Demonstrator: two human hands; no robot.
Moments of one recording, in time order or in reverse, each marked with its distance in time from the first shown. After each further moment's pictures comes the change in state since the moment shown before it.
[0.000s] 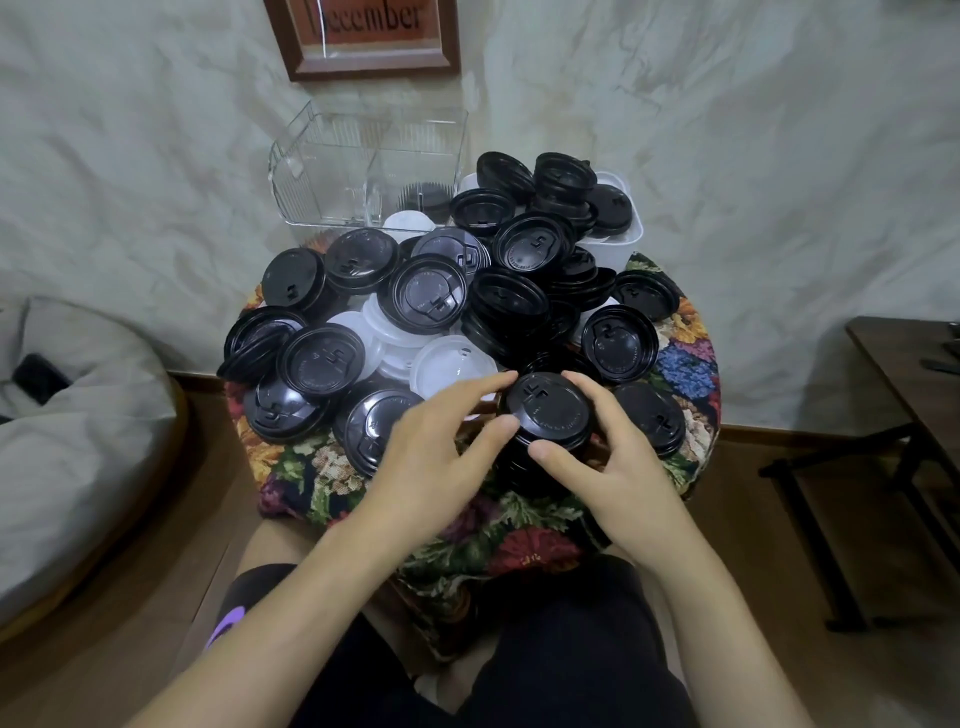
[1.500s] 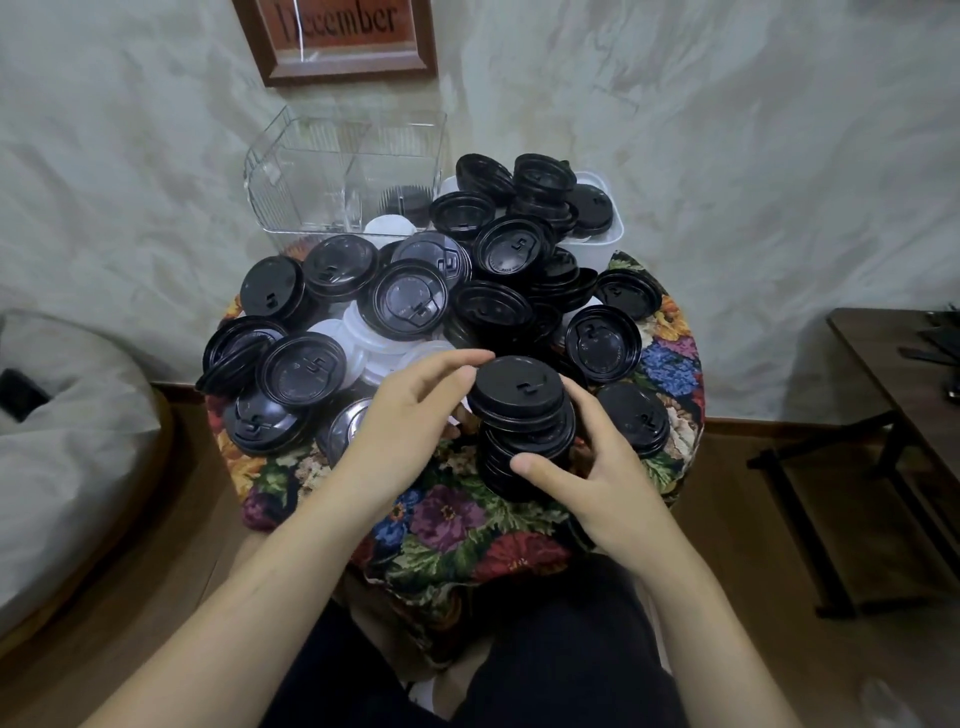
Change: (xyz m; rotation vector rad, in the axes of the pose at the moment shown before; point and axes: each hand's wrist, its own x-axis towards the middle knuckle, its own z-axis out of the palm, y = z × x) left_hand 0.027 0.024 -0.016 -0.349 -0.011 -0.277; right_hand -0.001 0.003 -0.001 0.008 -0.017 0.009
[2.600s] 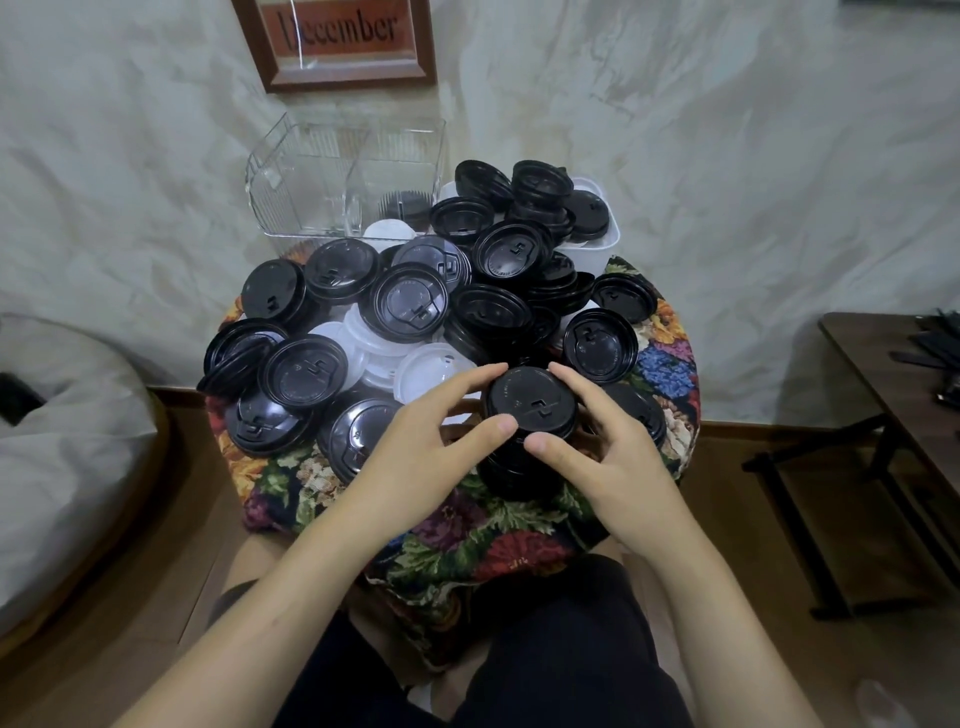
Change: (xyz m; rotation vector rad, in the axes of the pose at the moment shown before) left_hand -0.011 -0.019 0.001 0.191 -0.166 0.125; right_hand 0.004 -0.005 -0.010 -0.023 0.042 -0.058
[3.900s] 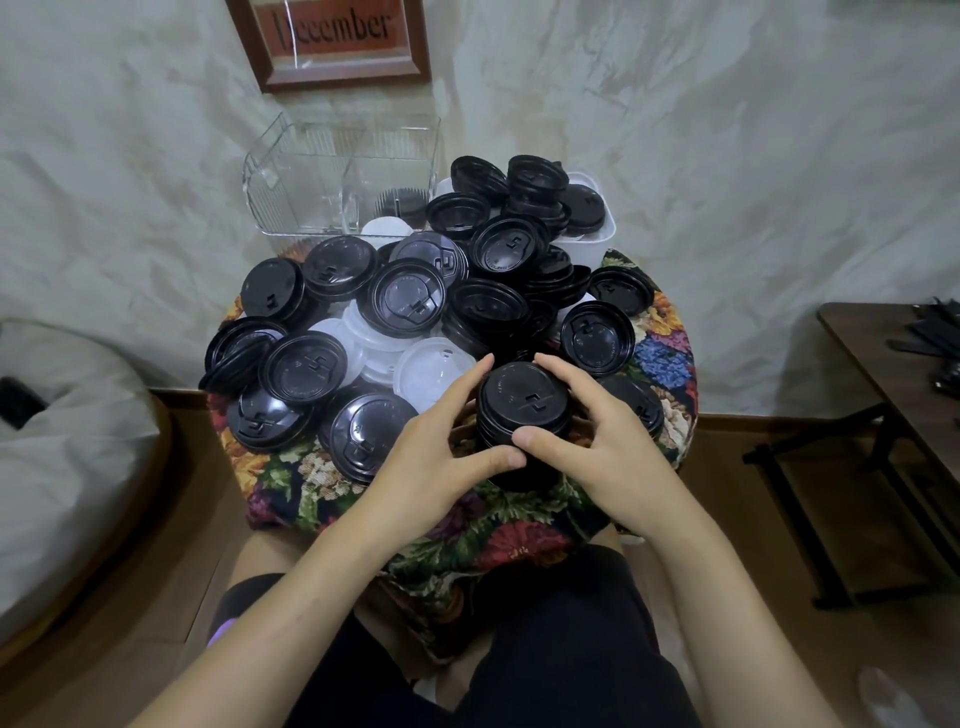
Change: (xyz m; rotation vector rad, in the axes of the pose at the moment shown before) left_hand -0.005 -0.018 0.010 0.072 -0.020 -0.017; right_hand 0.006 -0.010 -0.004 -0.103 -0.076 0.018
